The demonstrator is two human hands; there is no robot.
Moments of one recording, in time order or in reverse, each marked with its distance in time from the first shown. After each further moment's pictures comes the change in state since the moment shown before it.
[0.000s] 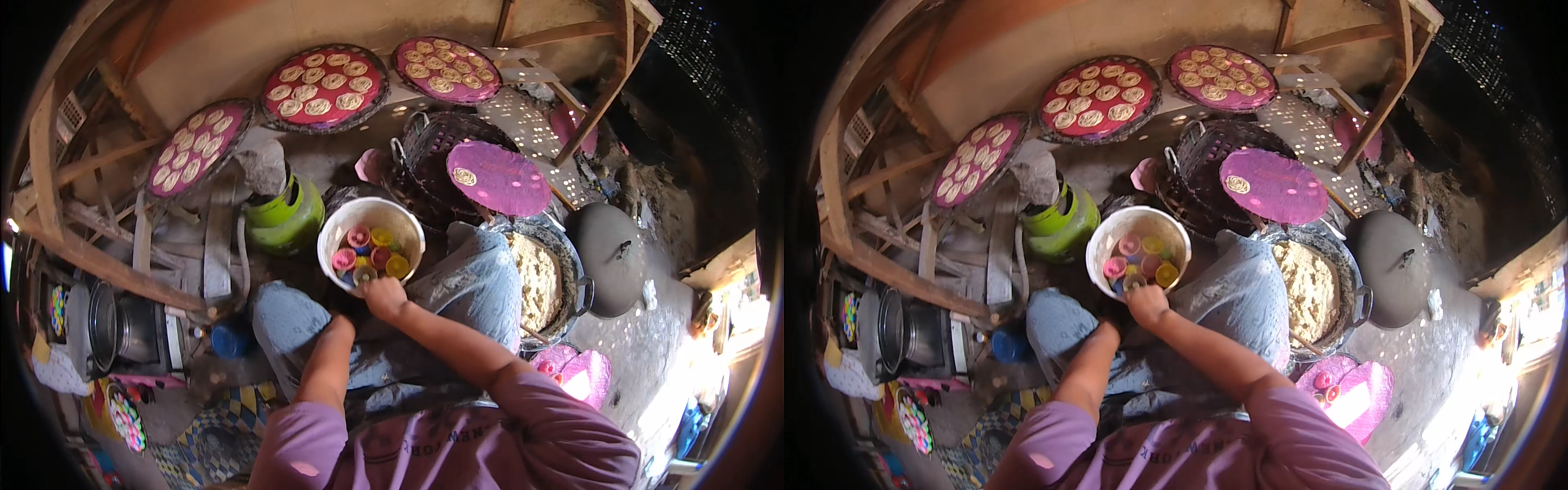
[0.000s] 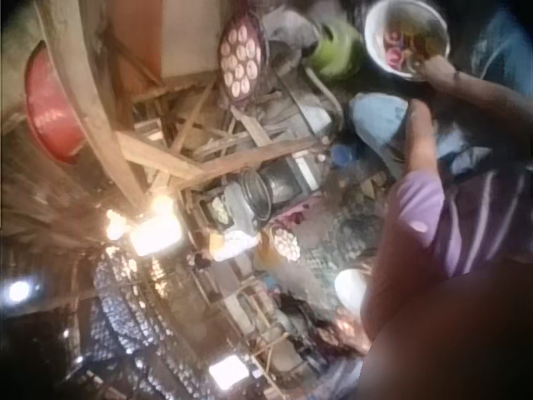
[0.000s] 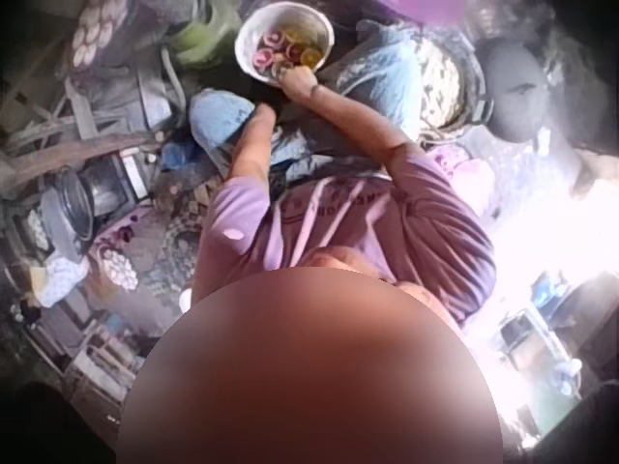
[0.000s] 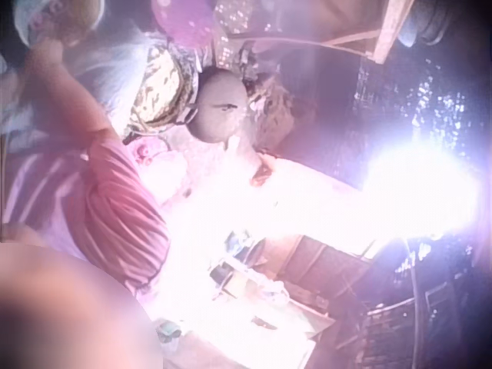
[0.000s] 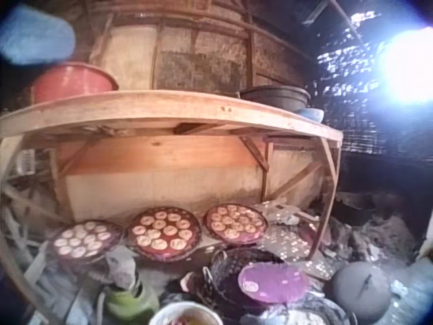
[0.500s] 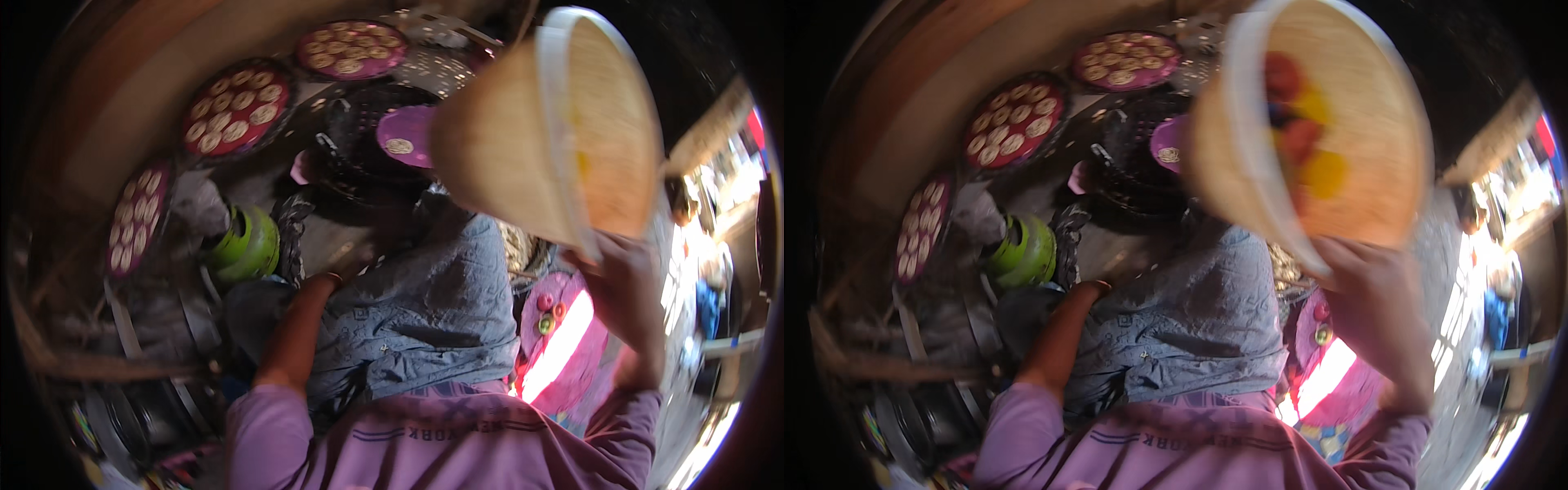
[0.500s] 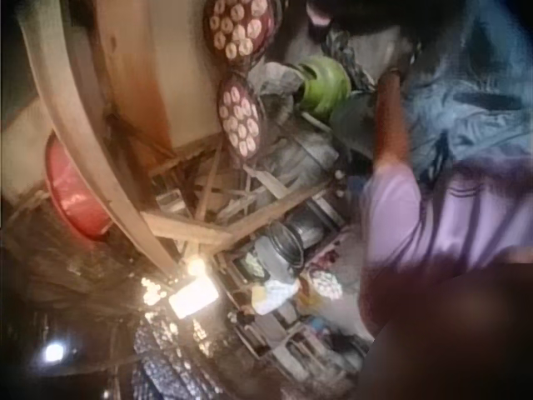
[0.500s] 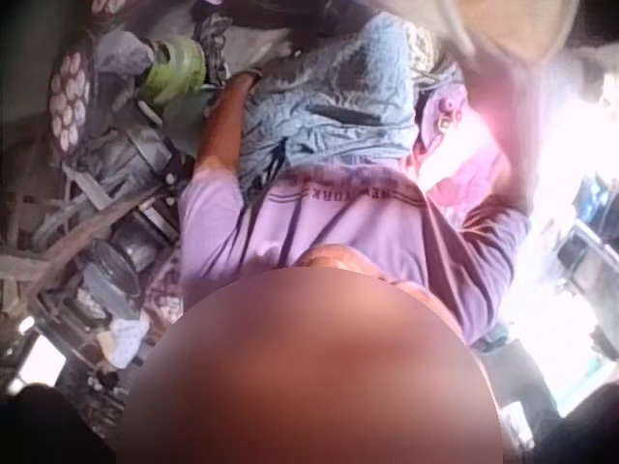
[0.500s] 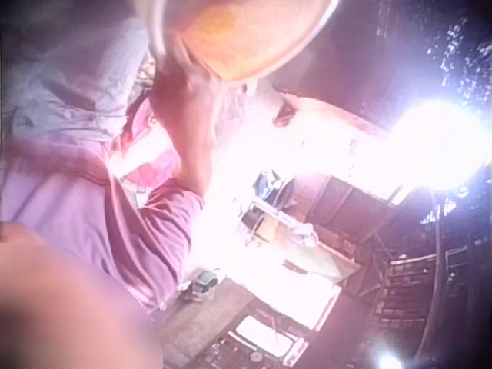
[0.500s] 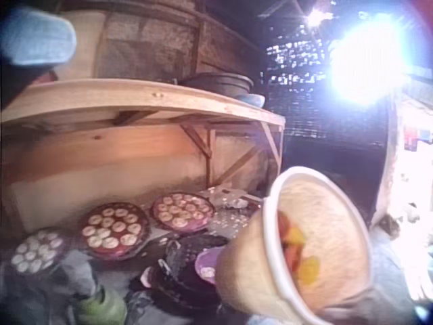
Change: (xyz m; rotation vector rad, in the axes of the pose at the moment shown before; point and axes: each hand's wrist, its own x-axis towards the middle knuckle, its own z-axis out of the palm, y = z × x) left_hand 0.057 0.003 -0.038 0.068 -0.258 0.417; right_hand -0.264 -0.005 -0.300 -0.068 0.508 0.610
